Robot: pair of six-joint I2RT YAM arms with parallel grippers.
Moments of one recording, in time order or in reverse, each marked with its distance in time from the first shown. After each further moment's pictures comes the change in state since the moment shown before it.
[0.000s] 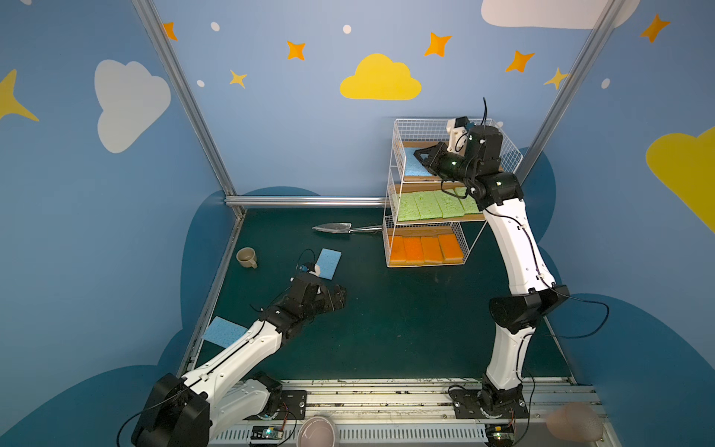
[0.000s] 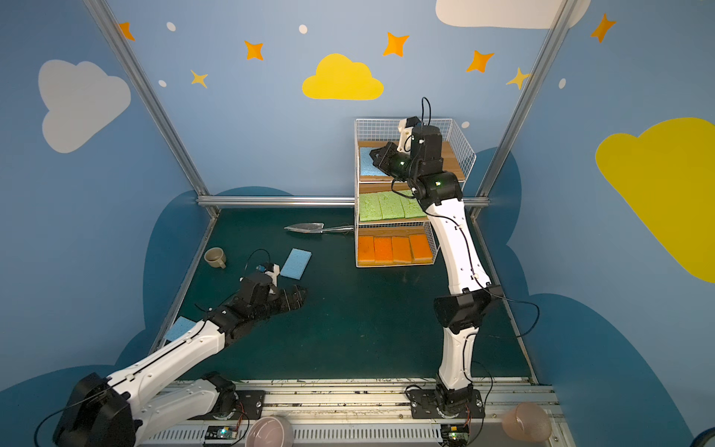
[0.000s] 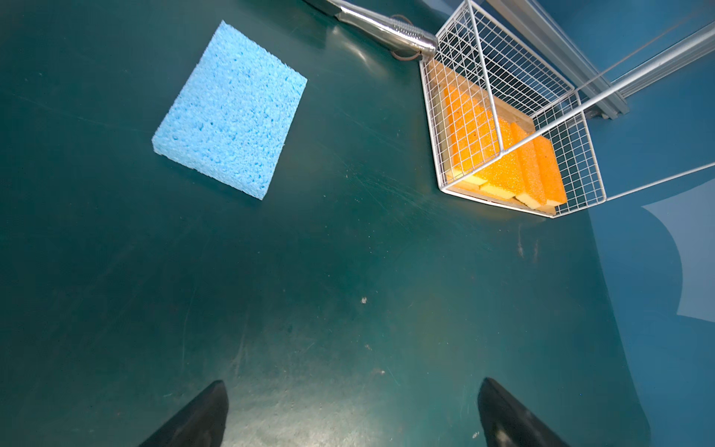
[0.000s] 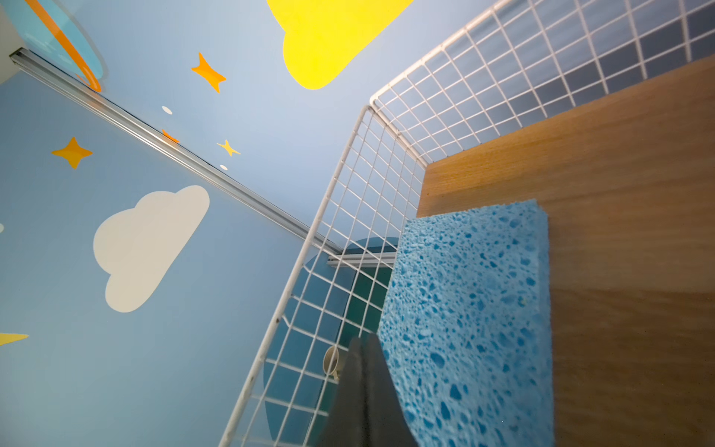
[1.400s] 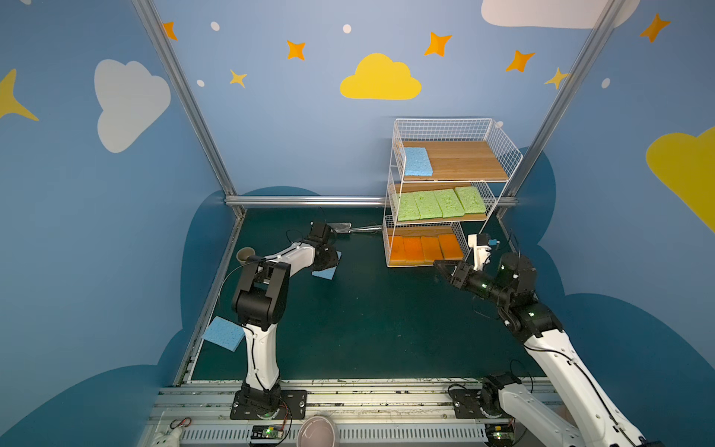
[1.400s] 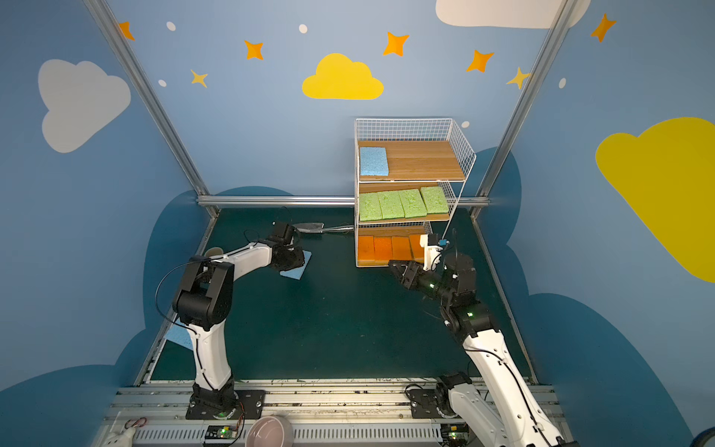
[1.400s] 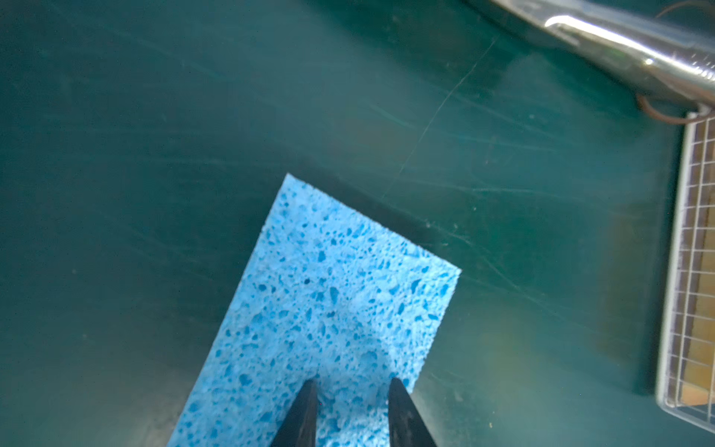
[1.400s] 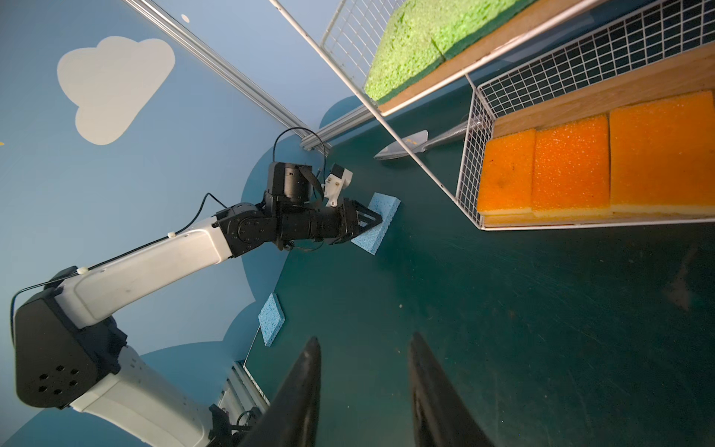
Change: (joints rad) left arm 0.234 0.955 0.757 -0.159 0.045 0.156; right arm -0.066 -1.123 -1.680 0.398 -0.131 -0.098
